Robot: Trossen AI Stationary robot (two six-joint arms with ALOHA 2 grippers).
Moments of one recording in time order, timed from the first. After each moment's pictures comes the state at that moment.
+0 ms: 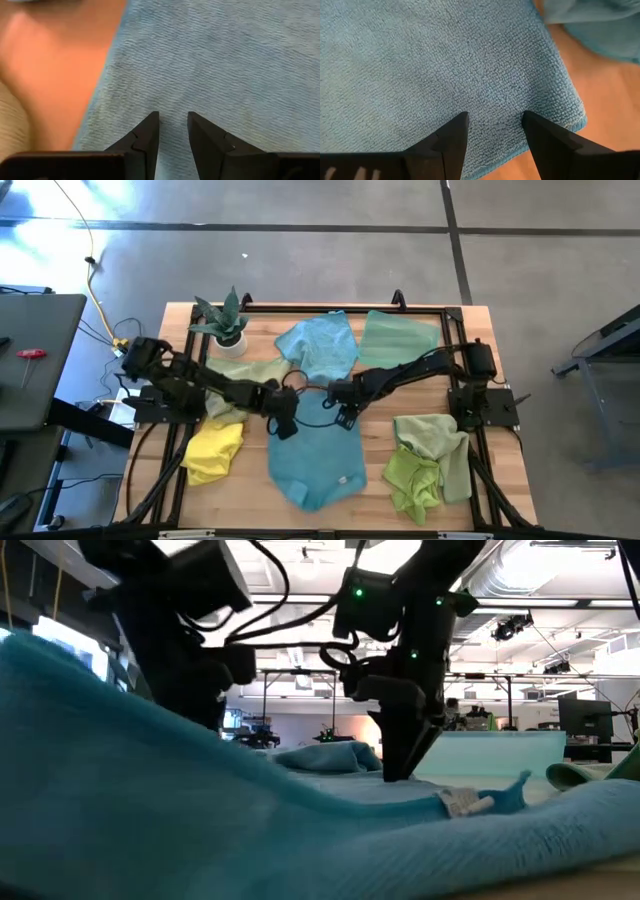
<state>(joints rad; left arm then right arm) -0.02 1.66 0.77 -0.24 -0.22 -0.53 0.02 1.94 1.20 -0.63 0.07 0.52</state>
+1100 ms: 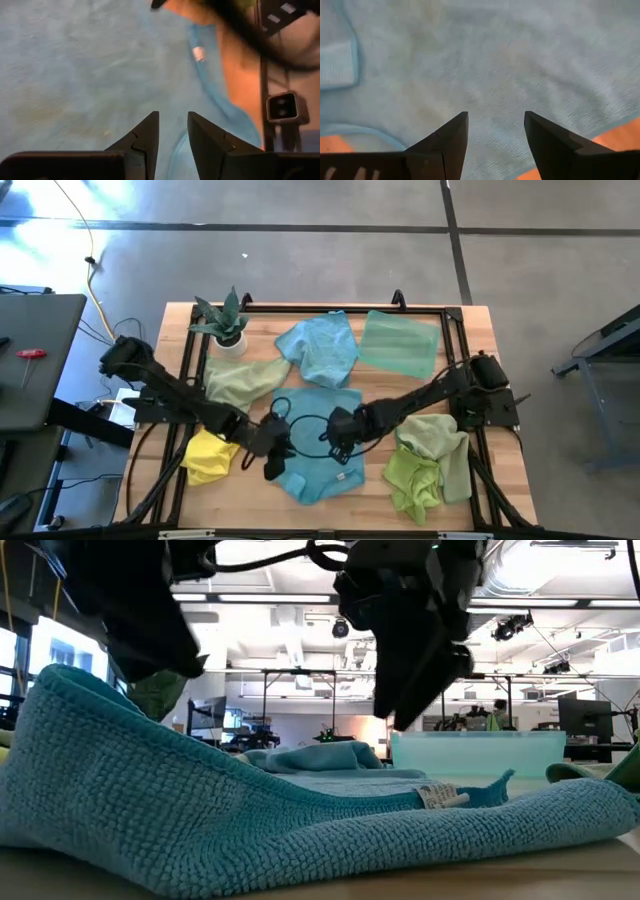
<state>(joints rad) -0.38 1.52 0.77 -0.02 -0.23 -0.77 0.32 1.90 1.36 -0.67 0.11 0.88</state>
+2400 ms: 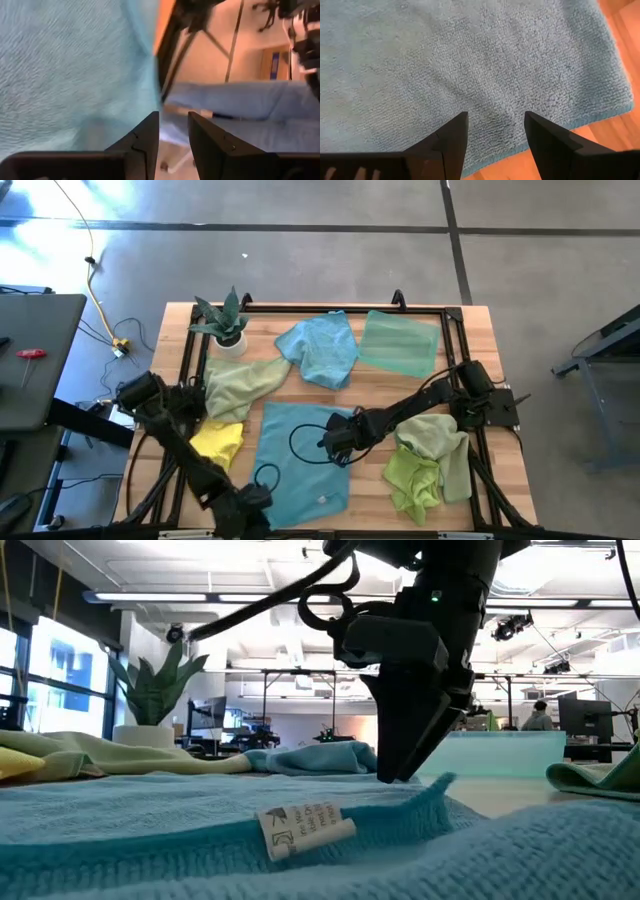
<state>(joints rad) -0.82 1.85 1.00 0.05 -0.24 -1.38 0.33 2.01 1.36 -0.65 0.19 0.83</state>
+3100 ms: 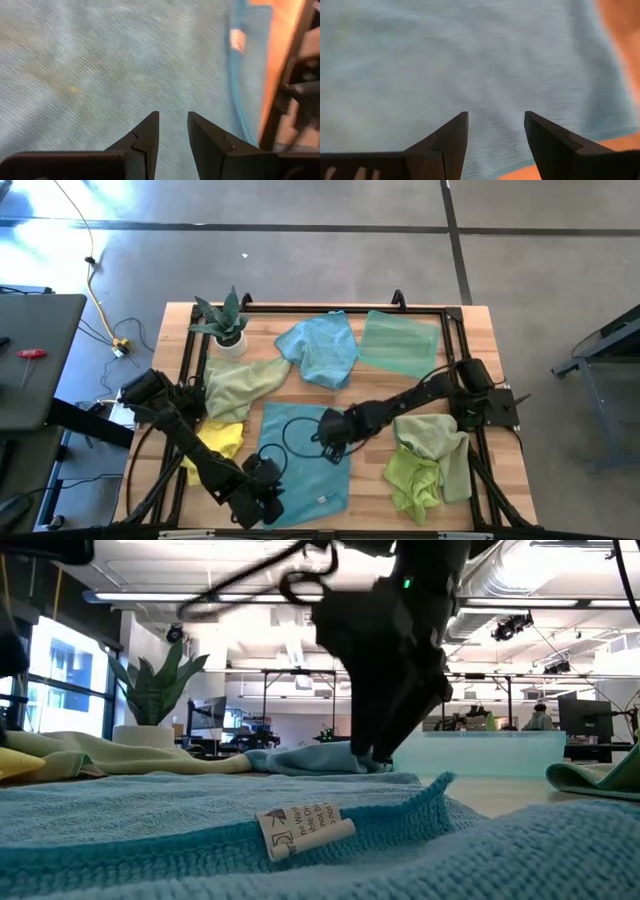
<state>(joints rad) -0.71 1.85 1.08 -0.34 -0.49 -1.35 0.29 2.00 1.41 -0.63 0.10 0.81</state>
